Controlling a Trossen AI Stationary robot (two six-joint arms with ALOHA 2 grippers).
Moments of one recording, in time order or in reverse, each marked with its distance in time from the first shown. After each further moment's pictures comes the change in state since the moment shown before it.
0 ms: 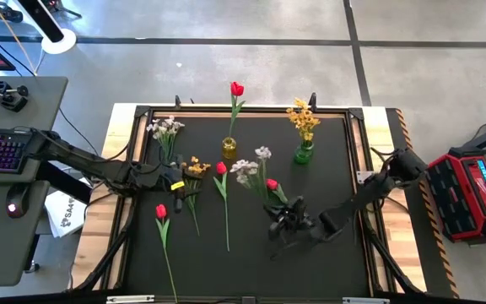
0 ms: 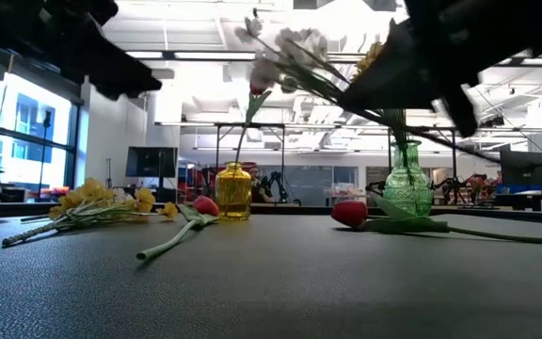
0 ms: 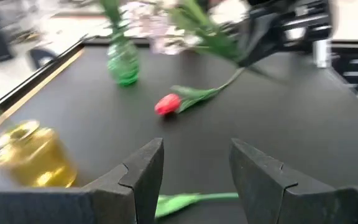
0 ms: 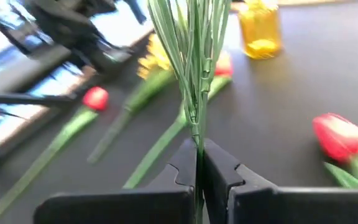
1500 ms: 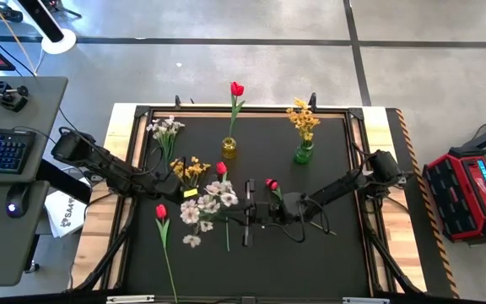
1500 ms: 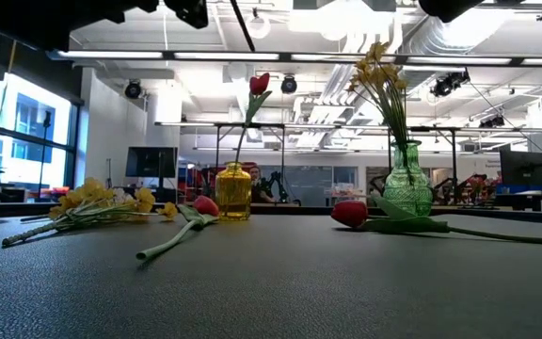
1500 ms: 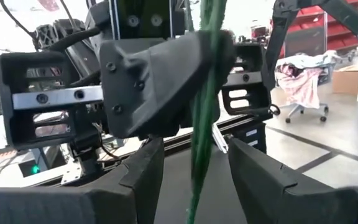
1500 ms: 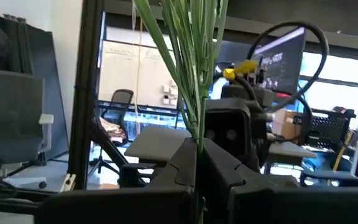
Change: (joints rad) left arm -0.030 0.612 0.221 0.795 0.398 0.278; right arm -0.224 0.201 0.271 0.916 -0.698 -1.307
